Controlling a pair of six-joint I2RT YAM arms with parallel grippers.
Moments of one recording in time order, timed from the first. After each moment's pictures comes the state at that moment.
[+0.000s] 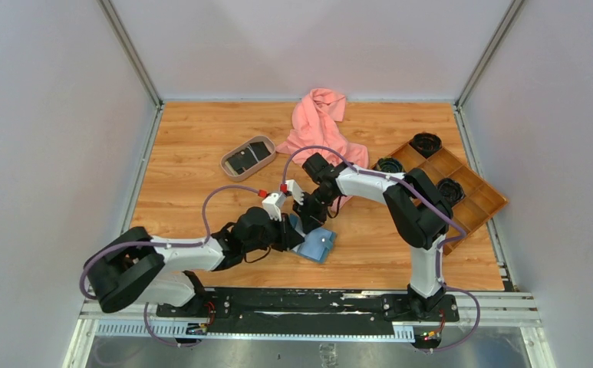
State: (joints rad) left arm -0.89 1.26 0.31 0.51 0.11 -0.73; right arm 0.71 1.94 1.26 -0.61 -0.68 -0.59
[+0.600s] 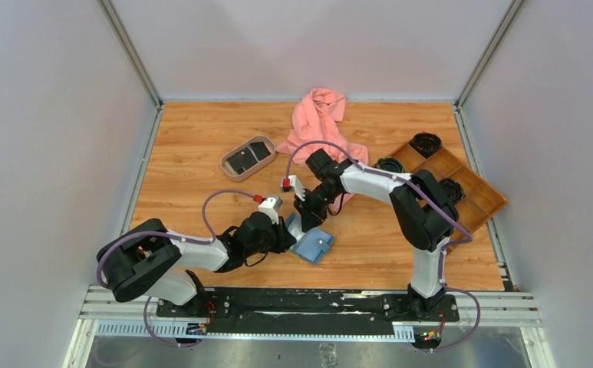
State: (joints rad) left arm -0.89 1.40 0.28 0.56 -0.05 -0.71; right arm 0.69 1.92 1.26 -0.63 -0.77 -0.59
